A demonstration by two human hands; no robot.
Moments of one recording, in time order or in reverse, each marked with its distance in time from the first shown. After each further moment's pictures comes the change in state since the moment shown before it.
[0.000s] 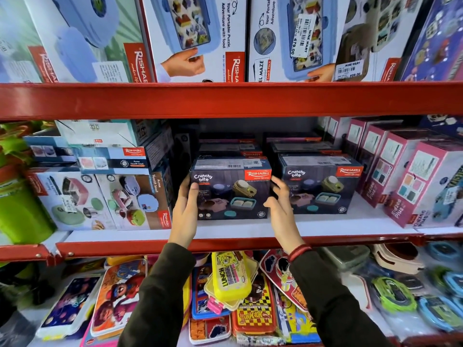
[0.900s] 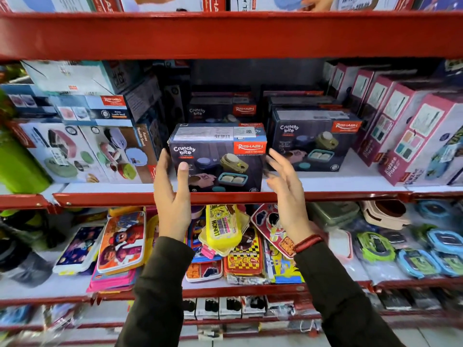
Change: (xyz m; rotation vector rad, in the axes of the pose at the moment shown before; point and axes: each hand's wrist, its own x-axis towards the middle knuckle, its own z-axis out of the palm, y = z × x) left_hand -0.077 -0.002 0.004 0.037 0.206 0.141; right_hand -0.056 0.012 -0.037 0.113 -0.045 -0.103
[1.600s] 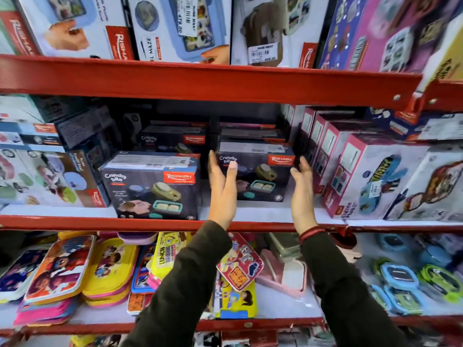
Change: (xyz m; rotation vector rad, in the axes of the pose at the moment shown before) left_hand -0.031 0.060 0.229 -0.164 -0.230 -0.127; right_hand 0.092 -0.009 -0.167 0.014 0.271 0.047
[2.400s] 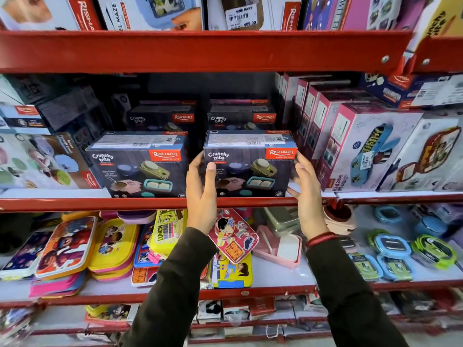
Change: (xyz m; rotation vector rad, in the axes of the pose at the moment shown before) left_hand -0.051 -0.021 -0.022 0.087 0.123 0.015; right_hand -0.054 -0.012 -0.047 -0.063 -0.112 0.124
